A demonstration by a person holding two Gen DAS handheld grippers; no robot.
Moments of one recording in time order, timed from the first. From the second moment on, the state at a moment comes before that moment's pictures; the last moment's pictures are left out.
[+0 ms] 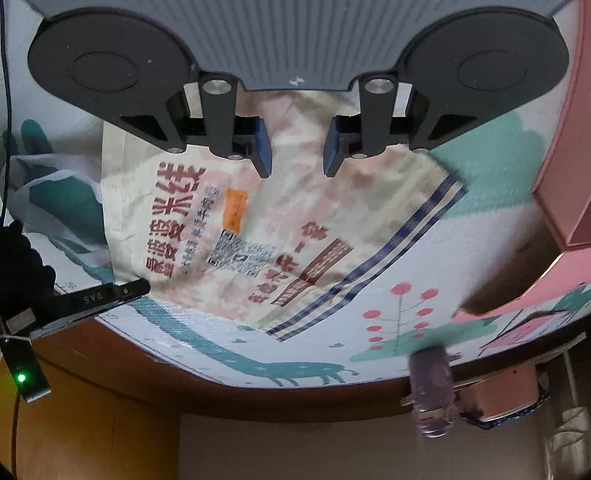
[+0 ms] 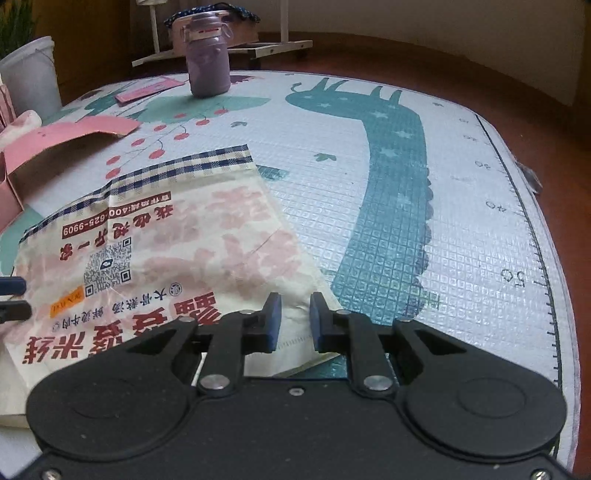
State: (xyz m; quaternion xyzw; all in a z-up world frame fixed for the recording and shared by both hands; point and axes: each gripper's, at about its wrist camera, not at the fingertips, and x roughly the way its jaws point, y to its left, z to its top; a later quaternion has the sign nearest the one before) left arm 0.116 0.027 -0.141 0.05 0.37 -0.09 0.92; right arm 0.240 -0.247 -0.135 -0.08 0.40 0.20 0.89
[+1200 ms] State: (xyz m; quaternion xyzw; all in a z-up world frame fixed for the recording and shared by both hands) left arm 0.068 0.116 -0.162 -0.42 0.29 0.01 0.86; right arm 0.202 -0.179 -0.124 -0.15 0.41 0.37 0.82
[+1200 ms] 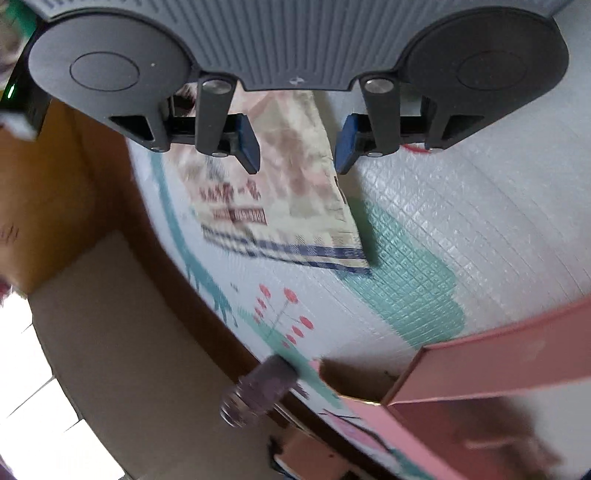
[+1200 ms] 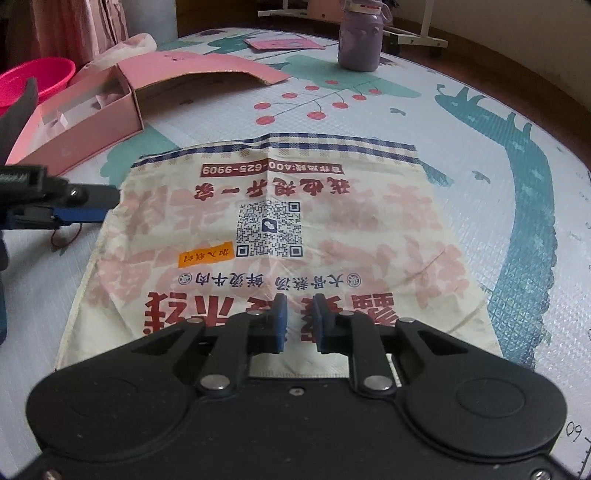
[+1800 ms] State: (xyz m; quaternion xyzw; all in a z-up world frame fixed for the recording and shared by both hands) left arm 0.082 0.094 -0.173 -0.43 0.30 -0.05 0.85; right arm 0.208 -0.183 -0.124 -0.12 0.42 0.37 0.82
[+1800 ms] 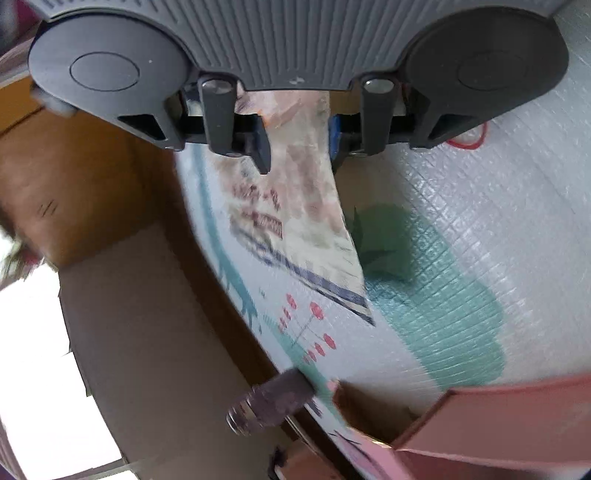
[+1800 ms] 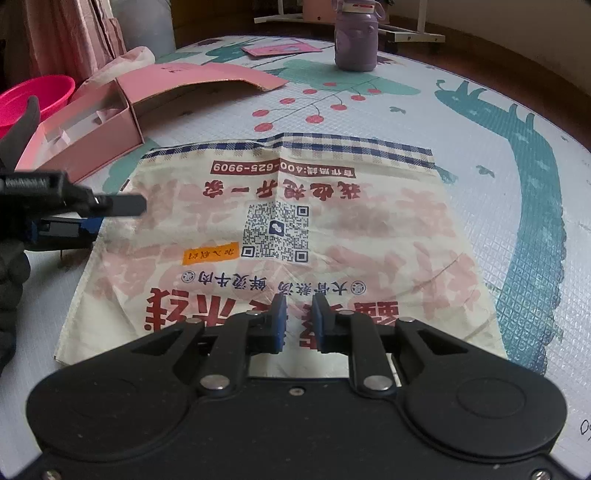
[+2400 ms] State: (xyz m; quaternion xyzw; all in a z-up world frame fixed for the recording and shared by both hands) left arm 0.122 0.051 0.049 -0.21 0.12 -0.15 0.96; right arm 0.234 -0.262 -0.077 0.19 0.34 0.31 0.87
